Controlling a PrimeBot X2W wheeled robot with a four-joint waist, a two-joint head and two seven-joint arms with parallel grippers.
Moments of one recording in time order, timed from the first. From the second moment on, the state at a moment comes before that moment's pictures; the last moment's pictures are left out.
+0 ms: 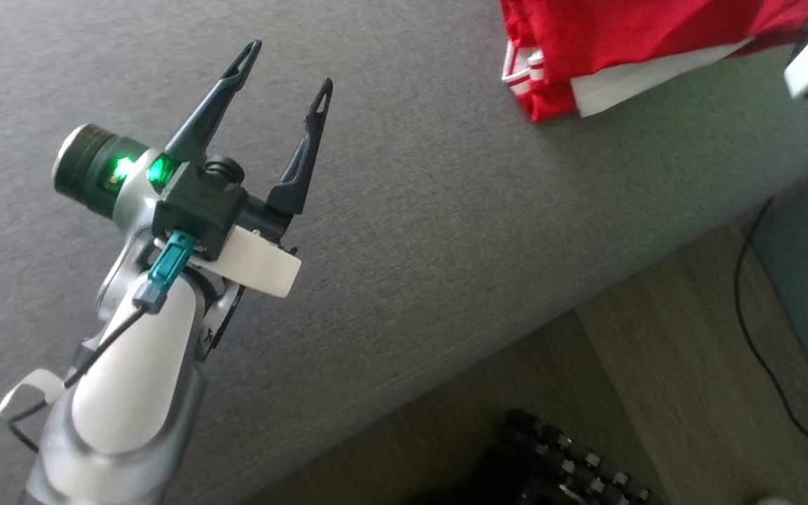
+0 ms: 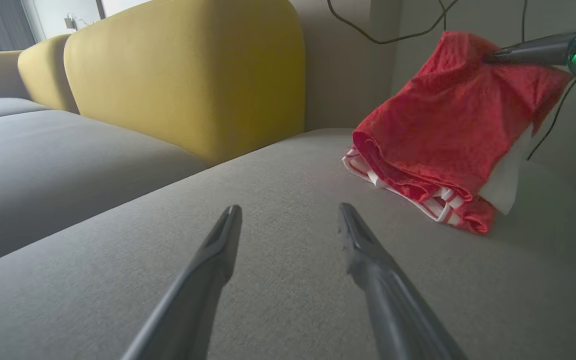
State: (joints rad) left arm -0.48 0.17 -0.35 0.06 0.07 -0.08 -0.18; right arm -1.02 -0.36 0.12 0.85 0.21 0.13 -0.24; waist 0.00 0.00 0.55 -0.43
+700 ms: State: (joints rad) left arm -0.47 0.18 -0.36 0.05 0.04 -0.05 -0.18; right arm -1.05 -0.31 -0.07 0.83 0.04 0.13 -0.25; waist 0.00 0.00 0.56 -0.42
